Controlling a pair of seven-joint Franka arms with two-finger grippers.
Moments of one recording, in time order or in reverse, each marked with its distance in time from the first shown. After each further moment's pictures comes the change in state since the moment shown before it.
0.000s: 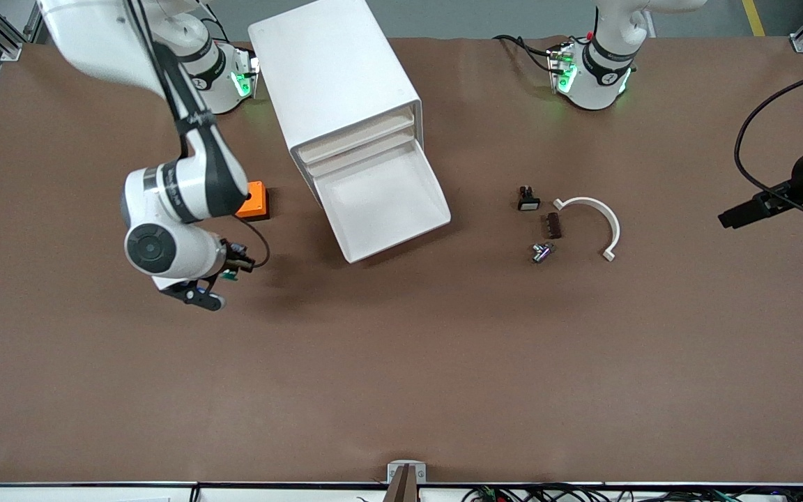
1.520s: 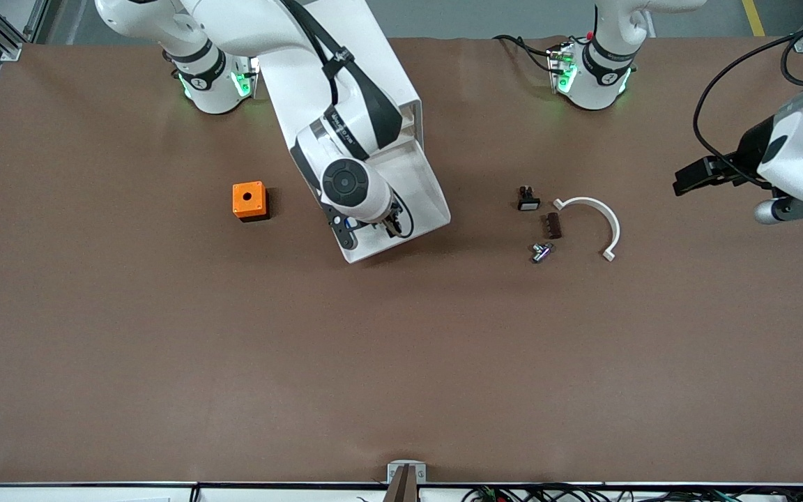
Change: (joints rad) left arm 0.004 -0.125 -0.115 -0.187 -0.001 0.073 0.096; right arm 0.410 0.186 0.001 0.139 0.322 0.185 0.967
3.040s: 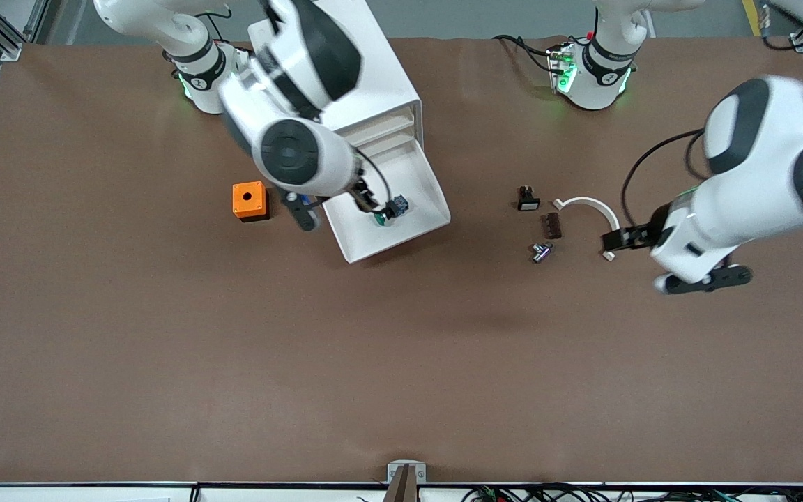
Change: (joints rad) left arm 0.026 0.261 -0.160 -0.006 0.002 0.229 -0.142; right arm -0.162 -0.120 -0.043 0.381 -0.001 -0.631 -0.144
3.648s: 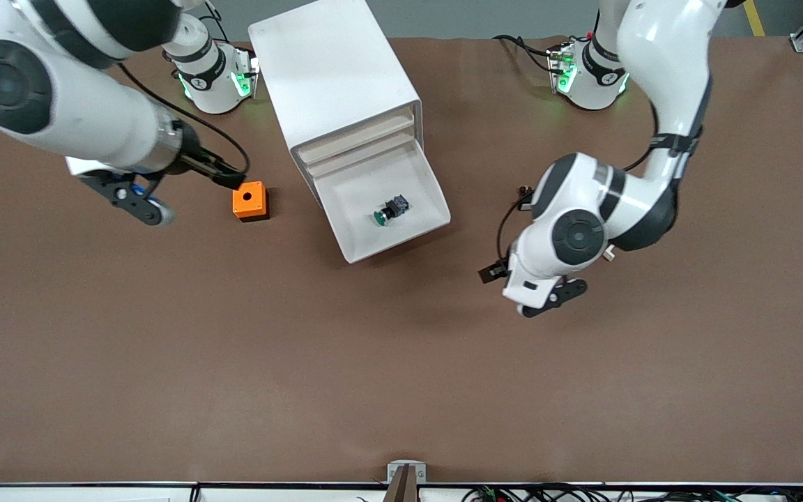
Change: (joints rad) left arm -0.259 0.250 -0.010 0.006 -0.028 0.262 -0.497; right arm -0.254 -0.236 -0.003 -0.089 -0.184 -0.159 -0.715
